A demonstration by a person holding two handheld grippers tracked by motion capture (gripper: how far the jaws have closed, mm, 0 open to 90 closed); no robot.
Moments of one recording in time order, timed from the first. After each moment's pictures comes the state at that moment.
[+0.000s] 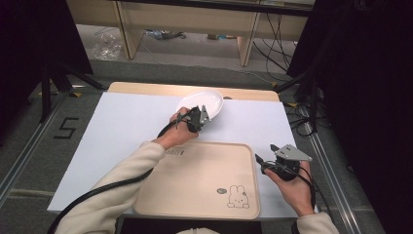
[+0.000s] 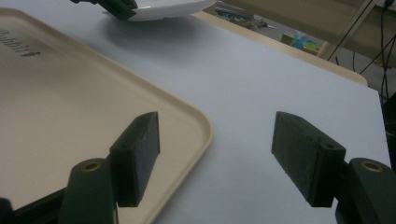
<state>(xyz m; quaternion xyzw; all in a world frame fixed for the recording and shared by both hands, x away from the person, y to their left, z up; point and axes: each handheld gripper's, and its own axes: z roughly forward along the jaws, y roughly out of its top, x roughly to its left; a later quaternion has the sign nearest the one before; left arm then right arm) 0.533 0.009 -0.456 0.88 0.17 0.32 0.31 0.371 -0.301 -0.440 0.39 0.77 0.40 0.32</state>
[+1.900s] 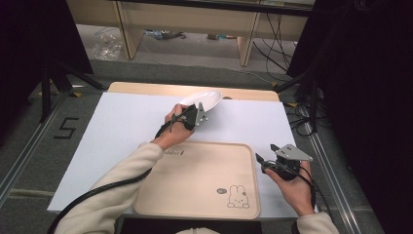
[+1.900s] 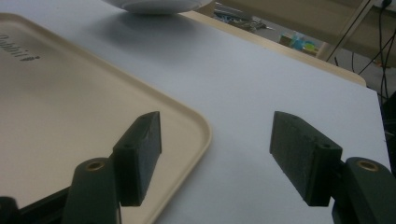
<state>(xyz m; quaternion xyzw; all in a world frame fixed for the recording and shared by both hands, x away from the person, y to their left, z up) 0.516 0.015 -0.455 0.83 0.23 0.35 0.37 0.372 -0.301 -0.440 0.39 0.76 0.41 0.31</state>
